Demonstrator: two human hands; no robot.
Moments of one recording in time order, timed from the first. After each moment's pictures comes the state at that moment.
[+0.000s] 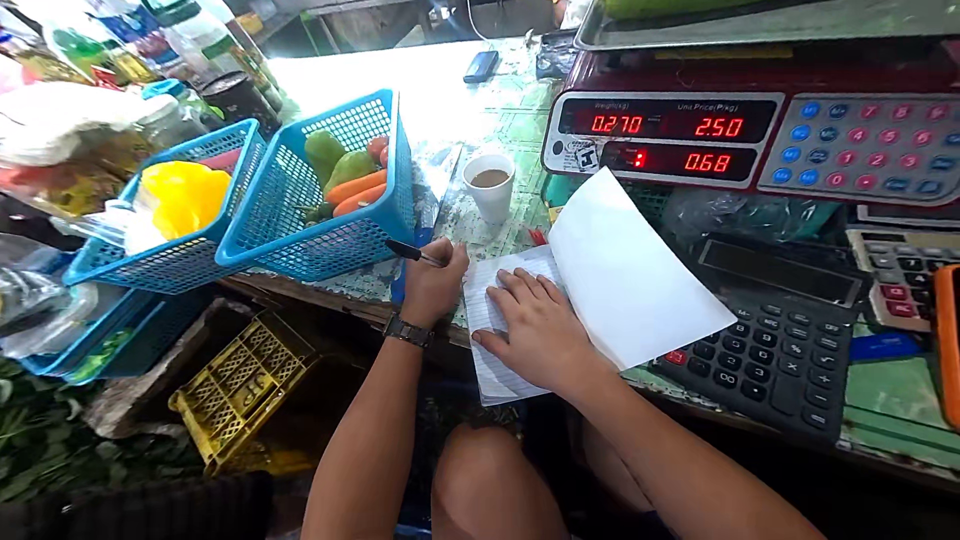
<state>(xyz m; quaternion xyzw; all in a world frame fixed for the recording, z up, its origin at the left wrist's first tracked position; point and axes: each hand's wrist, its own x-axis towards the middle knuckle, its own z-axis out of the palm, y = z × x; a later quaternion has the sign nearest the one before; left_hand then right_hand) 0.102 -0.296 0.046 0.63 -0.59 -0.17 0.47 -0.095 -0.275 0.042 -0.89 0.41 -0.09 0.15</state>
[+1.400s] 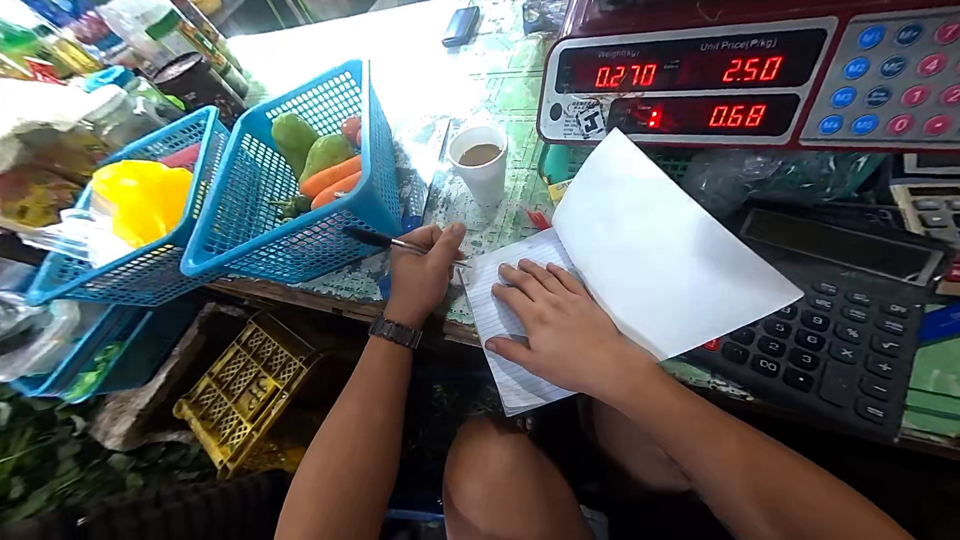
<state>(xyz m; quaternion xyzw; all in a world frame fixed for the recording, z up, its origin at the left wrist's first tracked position) 0.106 -0.296 0.055 0.57 -0.58 -0.27 0.51 -0.112 -0.277 0.041 -0.91 0.38 -0.07 0.14</state>
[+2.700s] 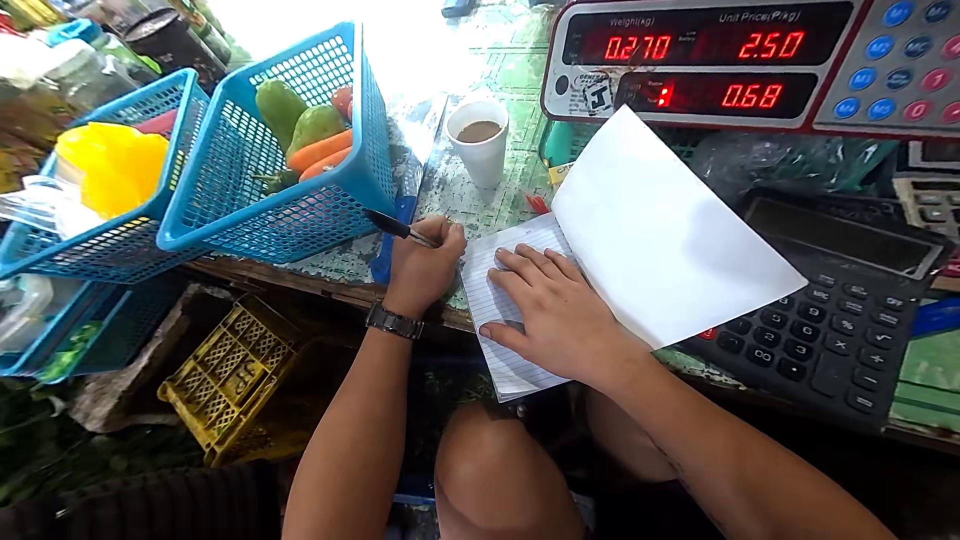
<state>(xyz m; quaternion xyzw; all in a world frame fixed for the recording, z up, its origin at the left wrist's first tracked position) 0.099 -0.289 0.049 0.64 -0.60 -0.21 0.44 -0.112 -0.275 0.038 -0.91 0.38 -0.10 0.13</state>
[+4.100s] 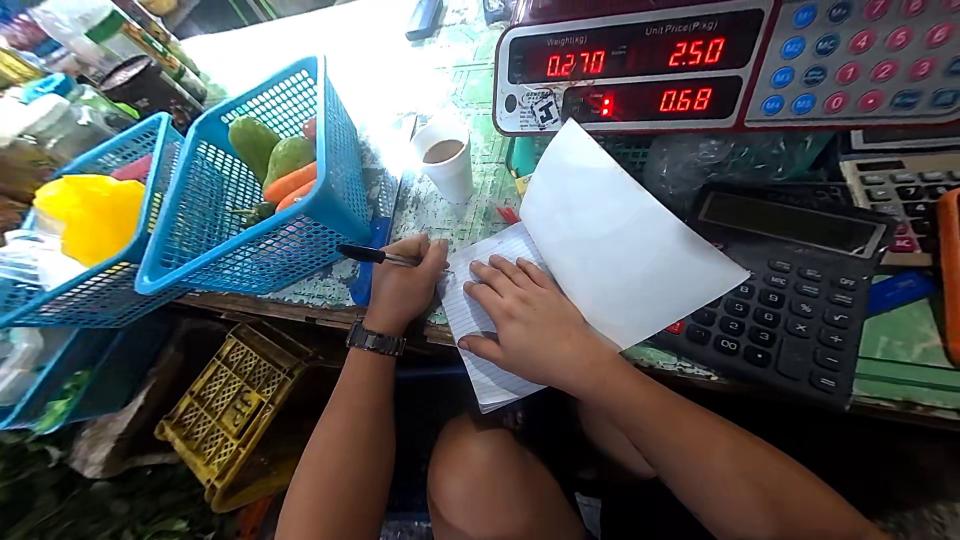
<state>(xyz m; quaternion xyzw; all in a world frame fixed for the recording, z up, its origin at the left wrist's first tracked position) 0.097 -0.291 0.048 0.62 -0.63 -0.22 0.41 -0.112 -0.275 0.040 -0.91 0.37 -0.10 0.14</state>
